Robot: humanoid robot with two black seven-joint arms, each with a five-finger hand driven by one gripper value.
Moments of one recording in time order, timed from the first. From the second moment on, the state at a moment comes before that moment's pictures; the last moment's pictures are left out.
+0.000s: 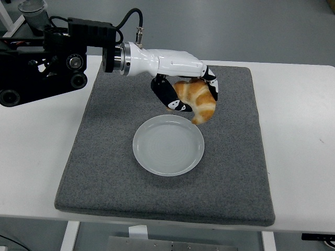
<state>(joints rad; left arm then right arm) -1.44 0.59 -0.05 -1.43 1.29 -0.18 -0.32 0.03 0.00 -0.15 0.12 0.02 -0.02 -0.06</state>
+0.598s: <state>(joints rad) -1.30 0.59 -0.04 -1.38 1.47 -0.17 -0.34 0.03 0.00 -0.15 0.12 0.02 -0.02 -0.06</state>
